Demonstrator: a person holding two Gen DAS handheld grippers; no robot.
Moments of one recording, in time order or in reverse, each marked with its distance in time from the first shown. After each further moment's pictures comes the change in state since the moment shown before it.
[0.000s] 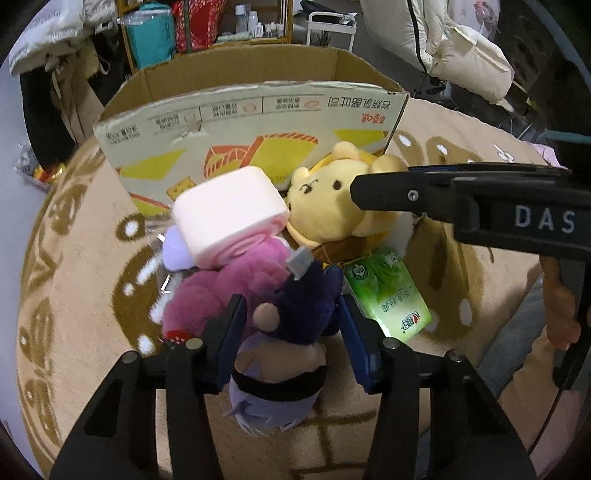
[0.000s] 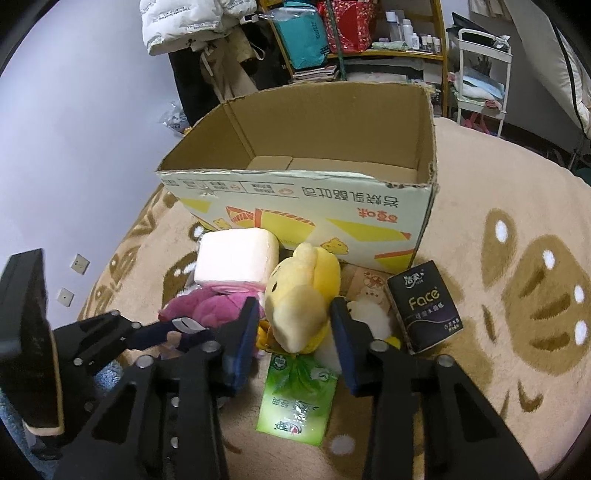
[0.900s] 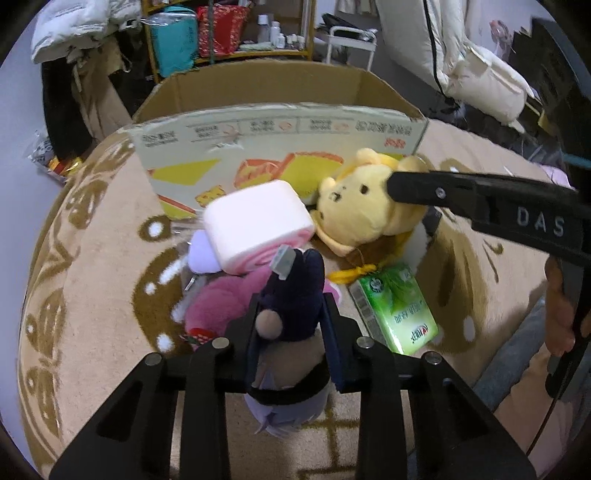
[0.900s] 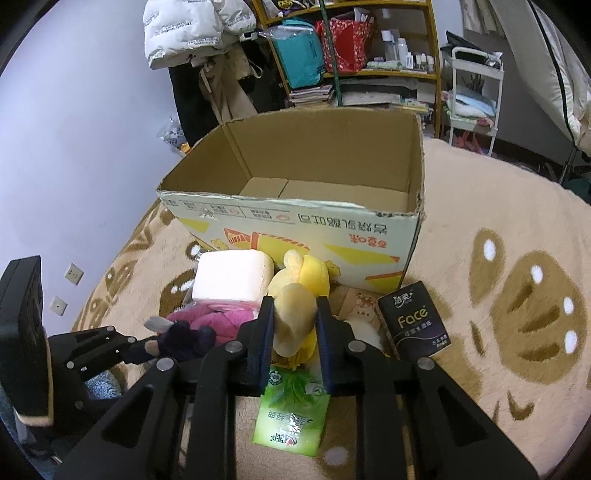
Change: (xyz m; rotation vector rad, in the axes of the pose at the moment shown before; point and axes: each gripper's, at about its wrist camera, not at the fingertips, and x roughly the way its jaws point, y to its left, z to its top) left arm -0.015 0.018 0.002 -0.066 -0.062 0.041; right arm -0.012 0.002 0.003 -0.019 -0.085 -0.042
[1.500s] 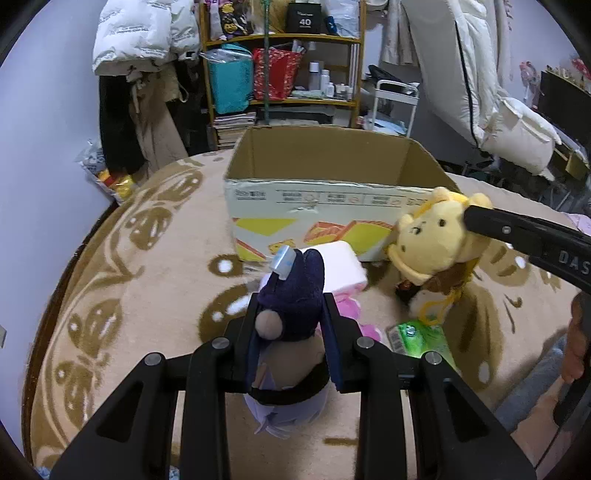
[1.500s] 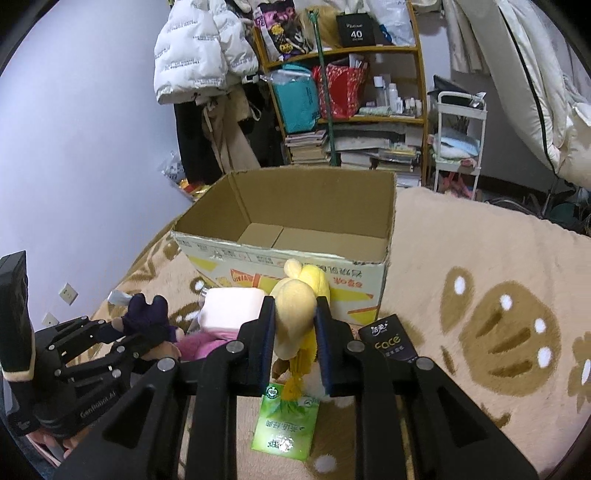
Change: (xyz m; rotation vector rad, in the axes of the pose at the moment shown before) left arm -0.042 0.026 0.003 -0.097 -0.184 0.151; right arm -0.045 0.002 0.001 -0.020 -0.173 -0.040
